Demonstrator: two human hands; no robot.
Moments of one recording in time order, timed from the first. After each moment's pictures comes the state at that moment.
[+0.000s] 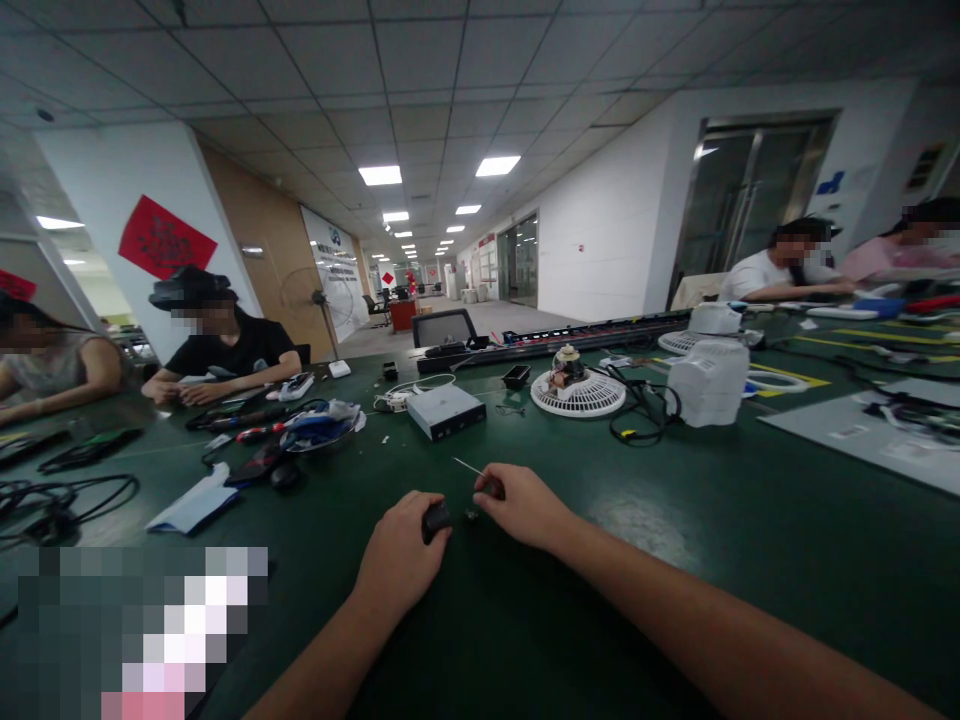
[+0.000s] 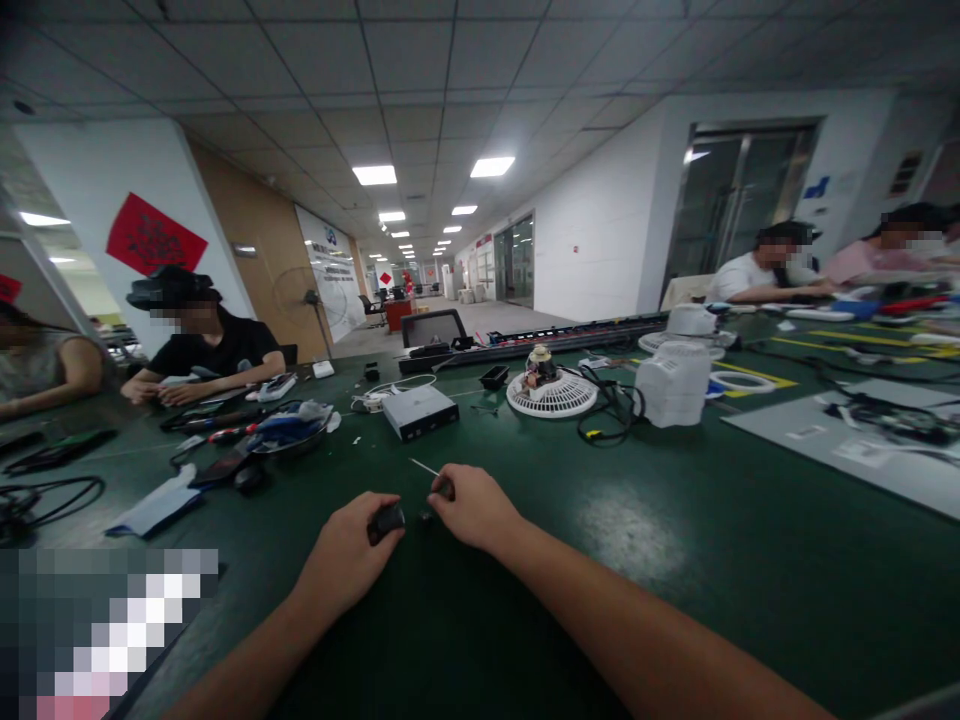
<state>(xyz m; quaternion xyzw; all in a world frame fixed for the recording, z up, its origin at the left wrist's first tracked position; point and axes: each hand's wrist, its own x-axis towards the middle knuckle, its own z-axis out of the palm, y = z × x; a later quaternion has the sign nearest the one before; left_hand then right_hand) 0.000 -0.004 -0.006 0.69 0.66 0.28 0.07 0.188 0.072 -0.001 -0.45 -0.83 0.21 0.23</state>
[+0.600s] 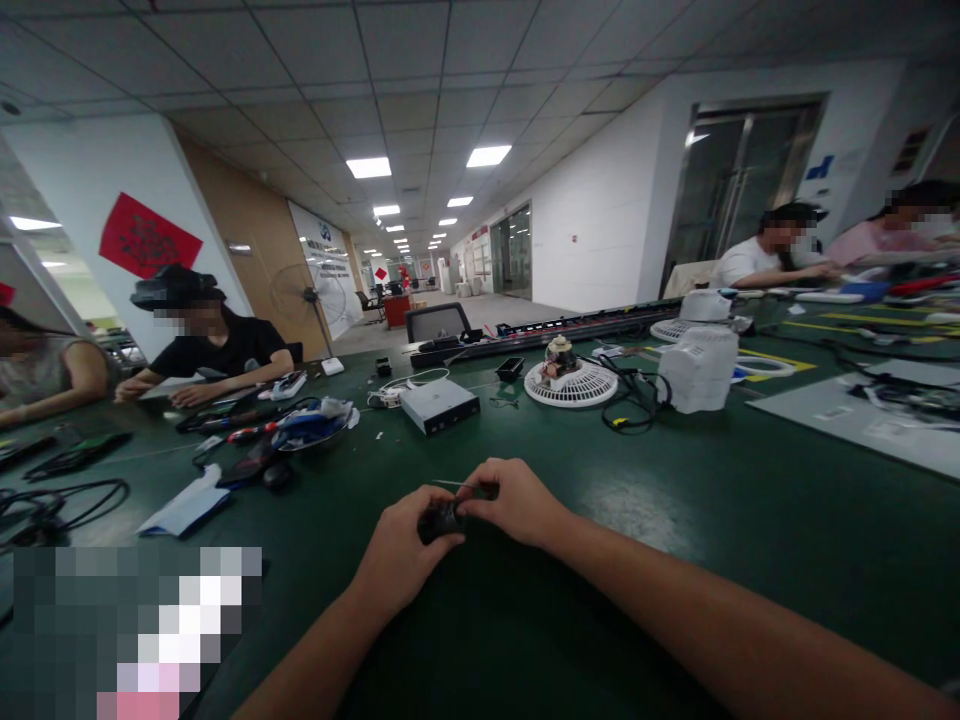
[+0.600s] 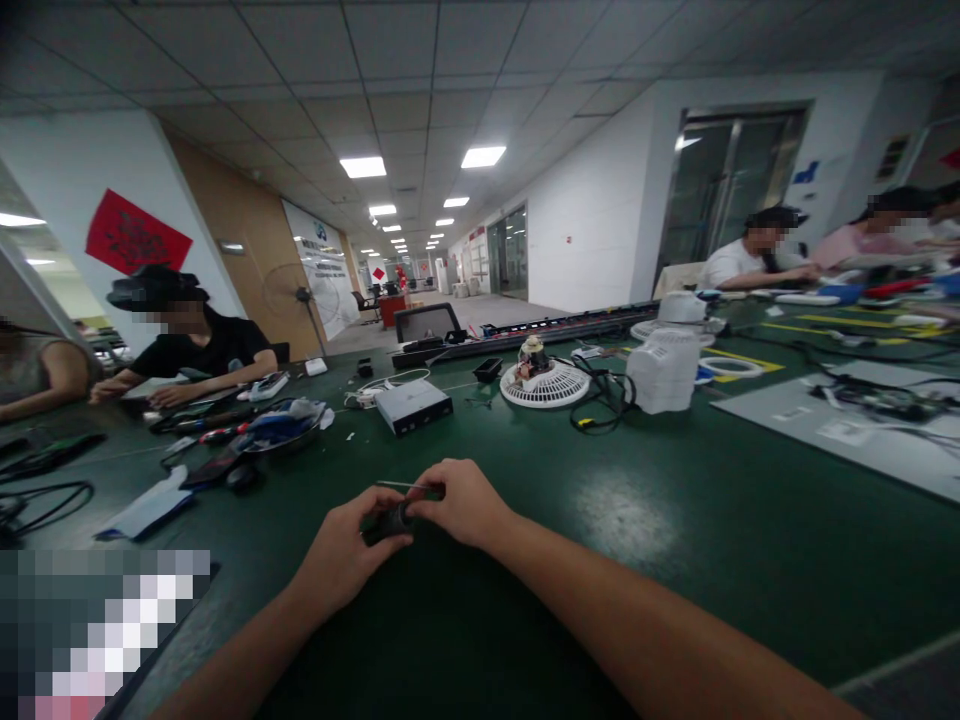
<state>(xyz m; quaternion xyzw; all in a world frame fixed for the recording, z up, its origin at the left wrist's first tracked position) 0.001 -0.007 -0.001 0.73 0.57 0.34 0.17 0.188 0.064 0.001 -0.34 -0.84 0.27 0.33</state>
